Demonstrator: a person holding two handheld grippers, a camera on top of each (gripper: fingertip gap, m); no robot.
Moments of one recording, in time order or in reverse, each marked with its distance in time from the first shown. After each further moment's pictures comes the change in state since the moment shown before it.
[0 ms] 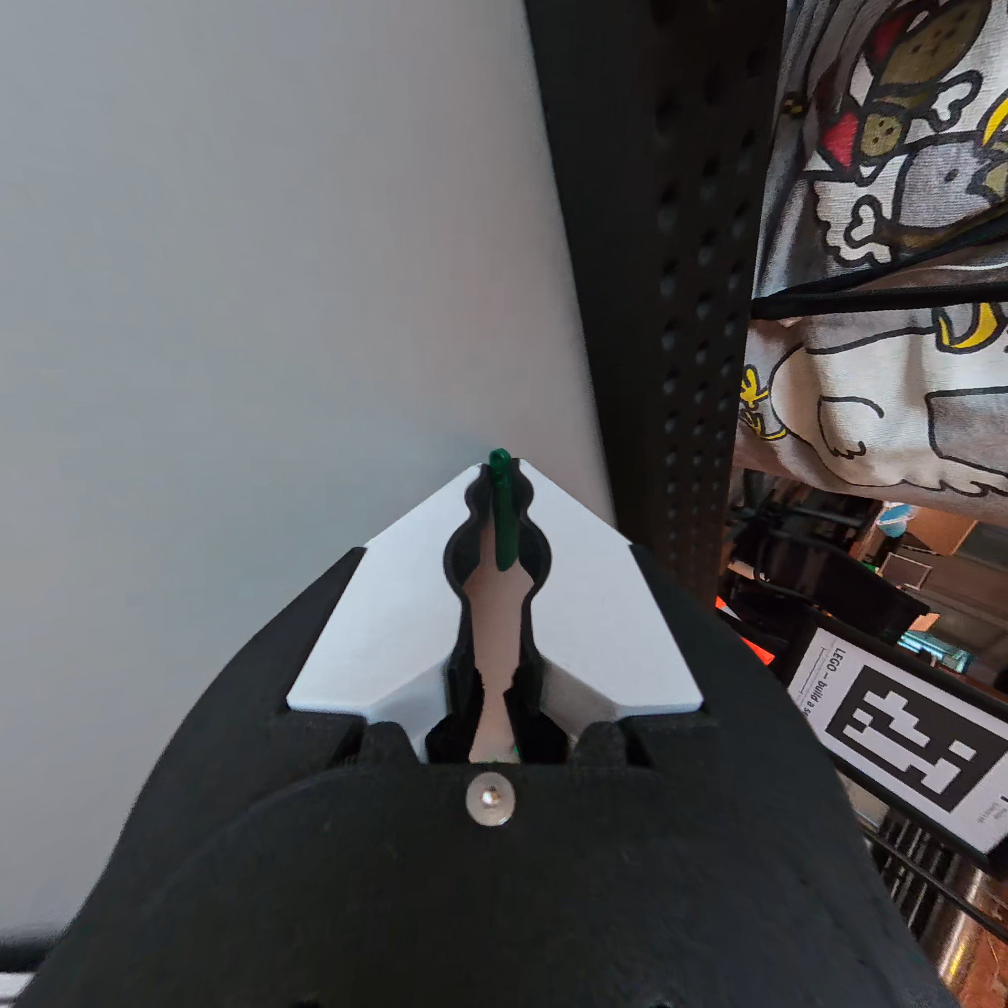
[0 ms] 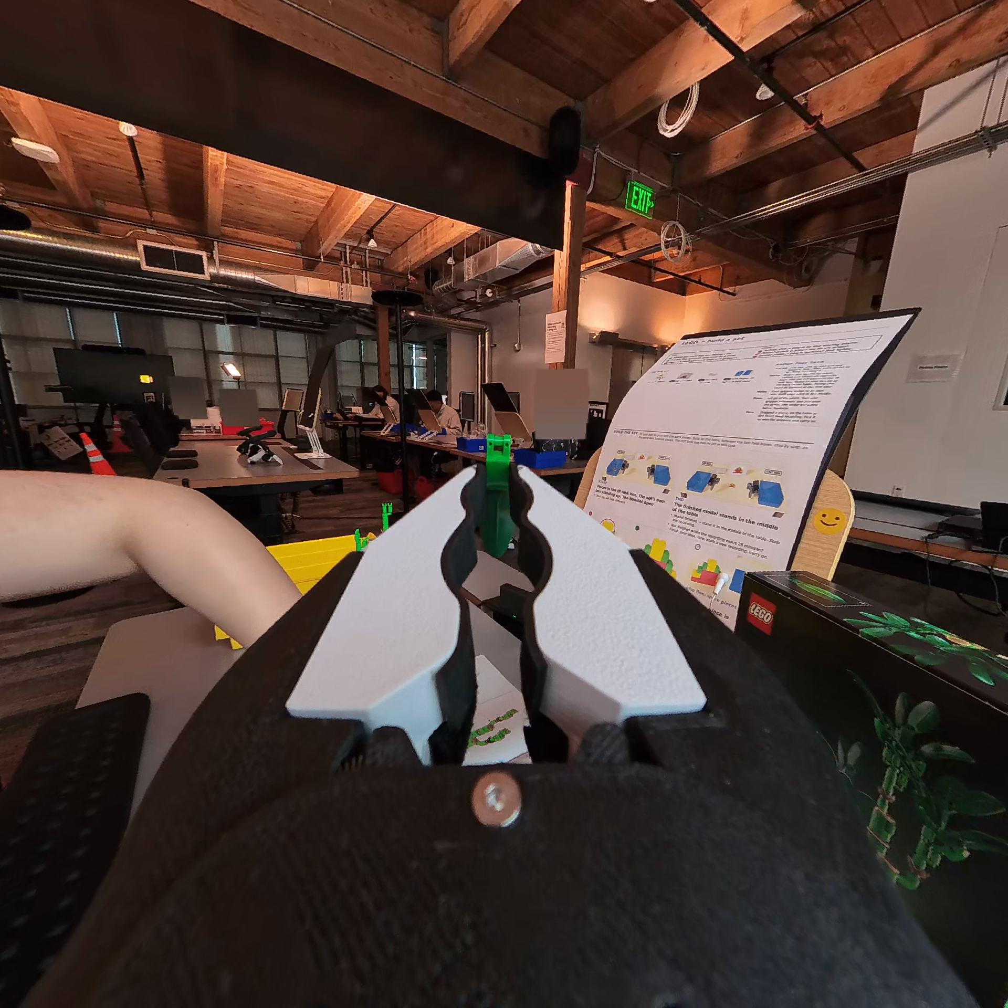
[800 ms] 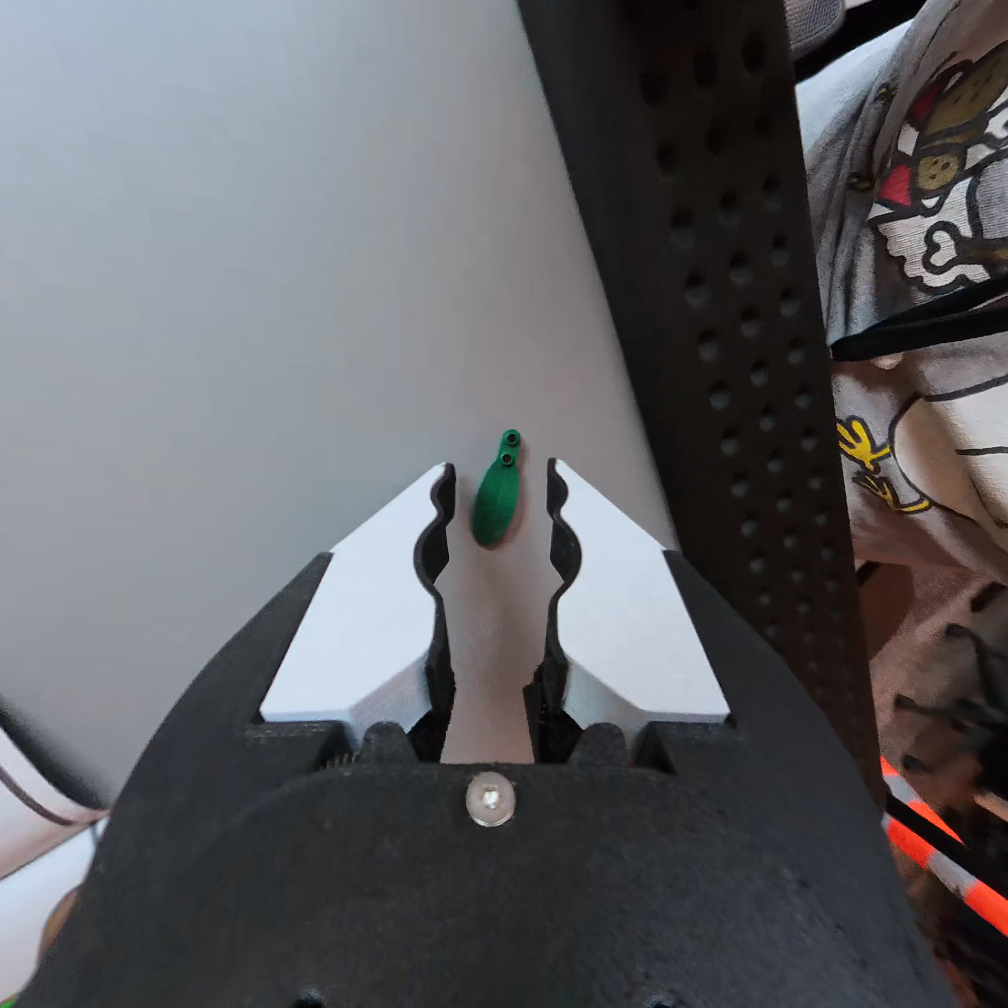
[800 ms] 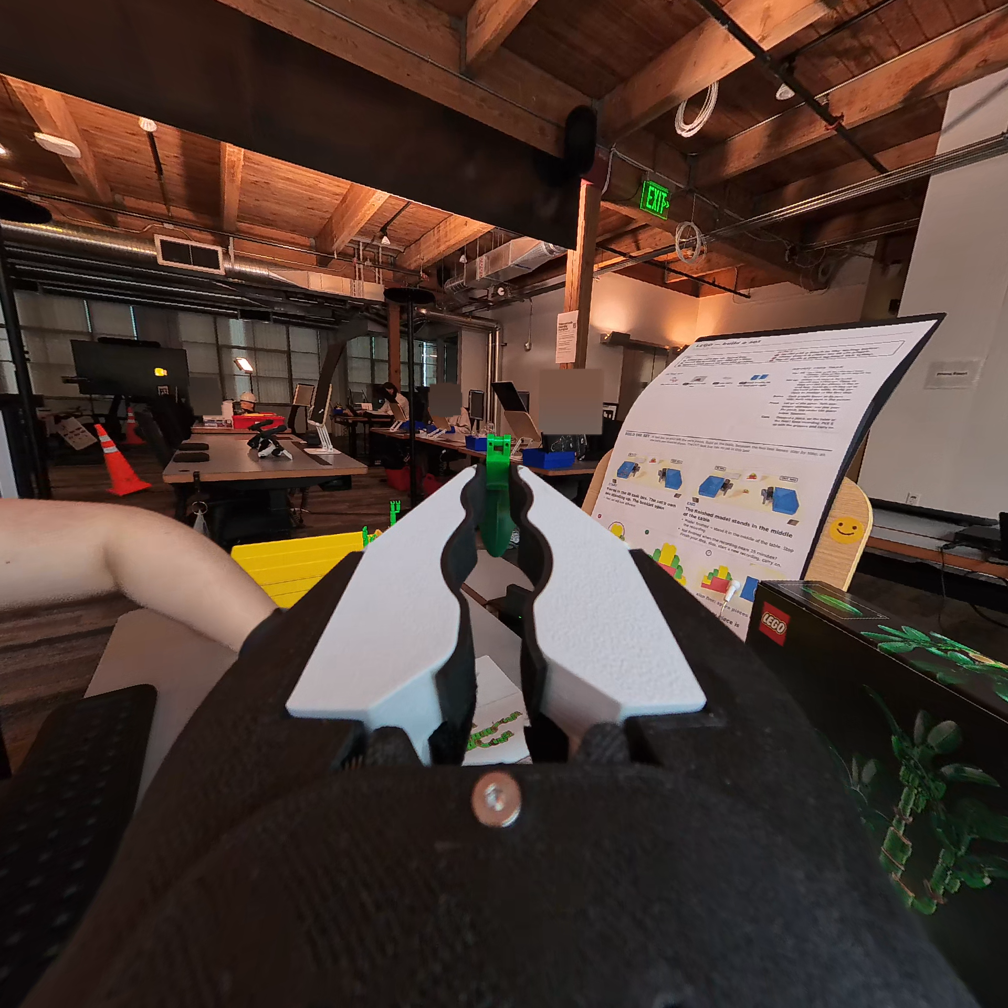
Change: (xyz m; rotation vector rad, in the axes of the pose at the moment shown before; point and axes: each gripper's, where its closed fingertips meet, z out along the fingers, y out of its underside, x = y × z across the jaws) left arm -0.006 0.003 -0.019 0.324 -0.345 0.094; right arm -0.005 0.001 0.004 -0.003 -0.026 -0.009
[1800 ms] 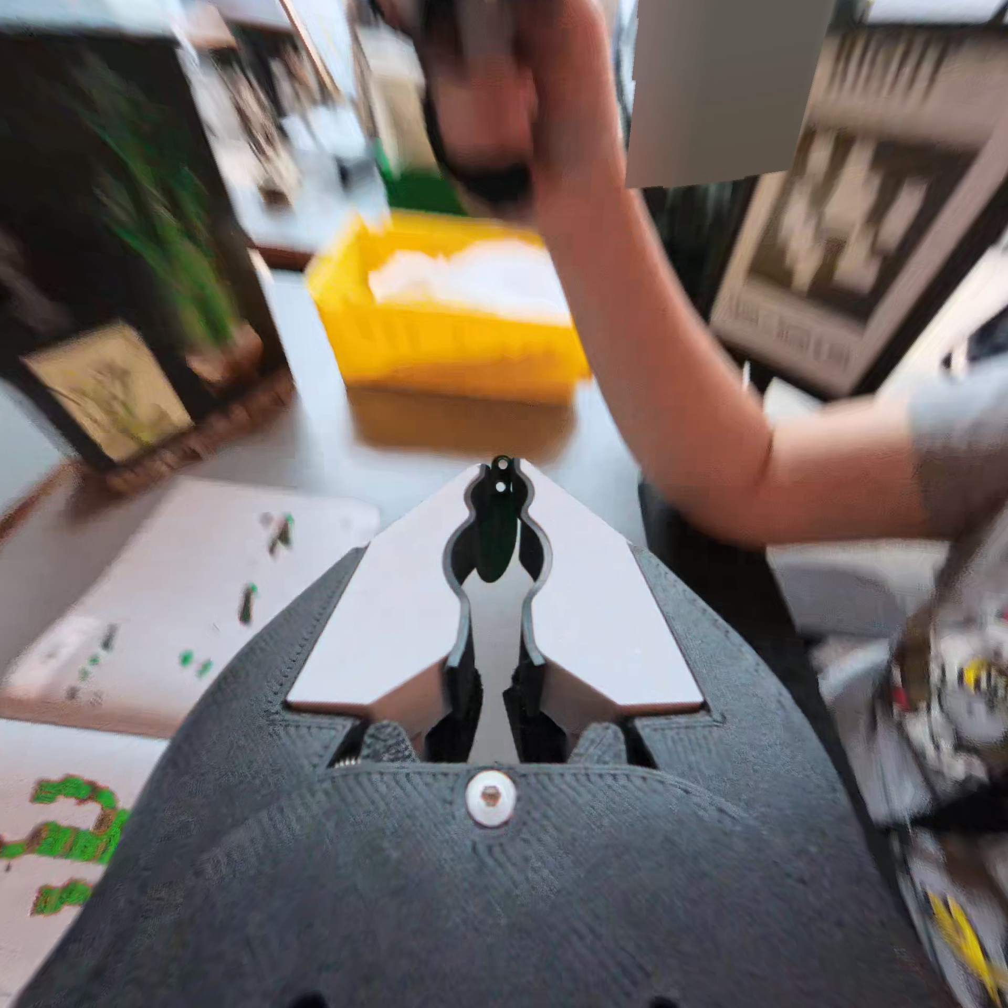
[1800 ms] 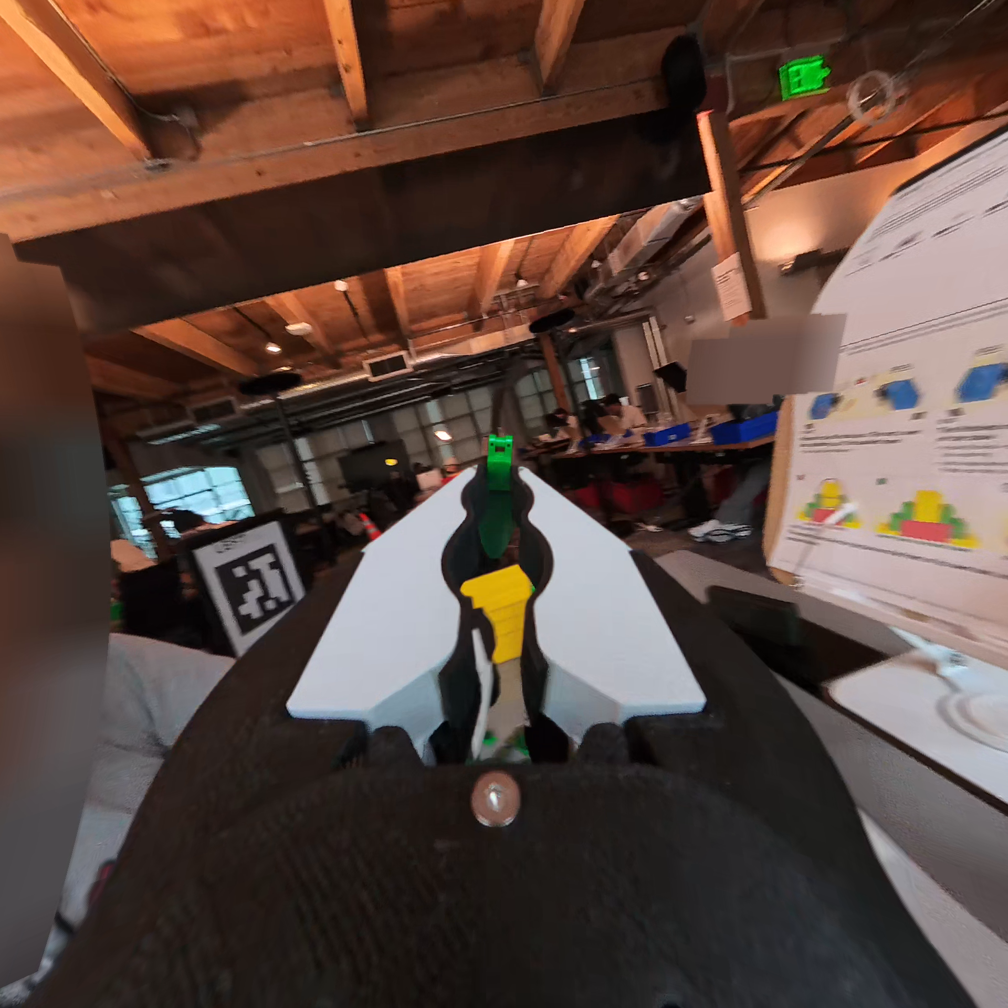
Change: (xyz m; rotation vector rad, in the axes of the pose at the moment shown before) left arm -0.006 -0.065 -0.193 1.060 -0.570 -0.143; right arm -0.010 0.026 0.039 0.036 -0.251 0.462
